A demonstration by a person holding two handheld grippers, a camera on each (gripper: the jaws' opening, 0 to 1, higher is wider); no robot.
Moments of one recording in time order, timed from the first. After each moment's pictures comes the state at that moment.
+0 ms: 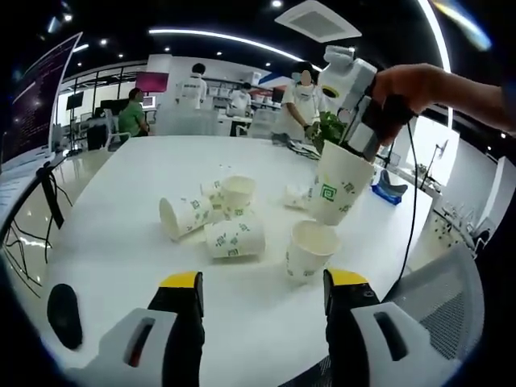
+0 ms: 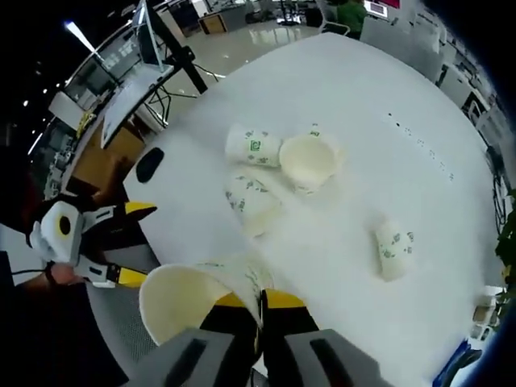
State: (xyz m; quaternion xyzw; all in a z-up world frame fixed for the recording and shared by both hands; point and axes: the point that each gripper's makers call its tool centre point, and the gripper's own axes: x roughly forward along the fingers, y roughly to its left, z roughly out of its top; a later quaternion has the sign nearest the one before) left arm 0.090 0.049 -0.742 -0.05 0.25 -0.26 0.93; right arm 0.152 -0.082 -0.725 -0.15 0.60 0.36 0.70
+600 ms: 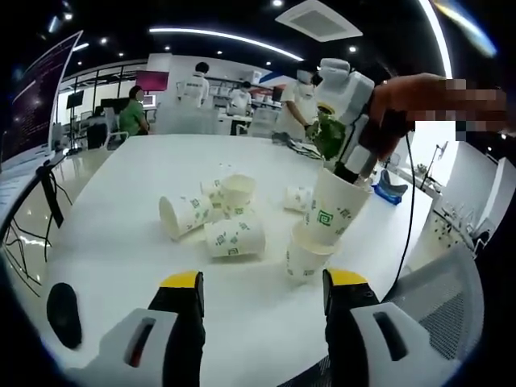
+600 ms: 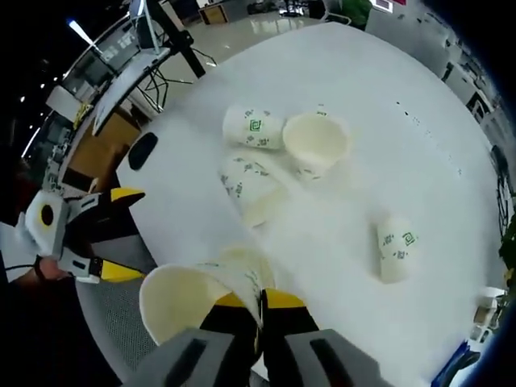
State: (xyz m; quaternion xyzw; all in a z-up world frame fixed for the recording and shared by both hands) left arm 0.091 0.050 -0.744 -0.05 0.25 -0.26 0.93; right arm 0.142 -0.081 -0.753 -0.16 0.62 0.35 0.68
